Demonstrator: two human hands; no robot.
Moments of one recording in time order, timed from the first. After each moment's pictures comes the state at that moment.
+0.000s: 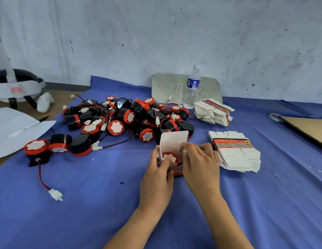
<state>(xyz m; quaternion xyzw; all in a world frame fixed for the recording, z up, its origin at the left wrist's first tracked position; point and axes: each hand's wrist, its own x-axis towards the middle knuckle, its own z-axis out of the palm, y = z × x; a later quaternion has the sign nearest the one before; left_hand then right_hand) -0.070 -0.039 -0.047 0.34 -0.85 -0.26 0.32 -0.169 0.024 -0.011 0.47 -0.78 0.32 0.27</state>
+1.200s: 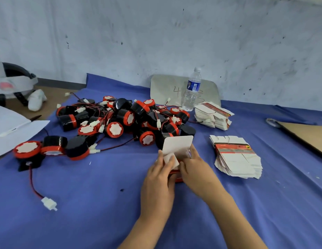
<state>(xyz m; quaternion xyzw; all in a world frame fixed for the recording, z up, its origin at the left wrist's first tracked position) -0.072 -0.045 -0.058 0.29 -0.83 -0.30 0.37 -0.185 0.003 -0.005 0.49 -0.86 0.13 -0.05</state>
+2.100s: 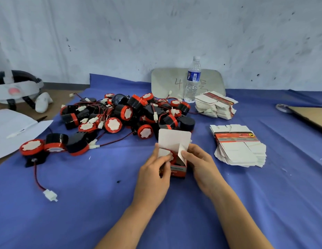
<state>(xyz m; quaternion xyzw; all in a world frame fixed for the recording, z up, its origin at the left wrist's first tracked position) -0.070 -0.045 -0.048 0.30 -0.81 -0.31 0.39 -0.205 0.018 -0.040 0.31 -0.54 0.70 -0.35</state>
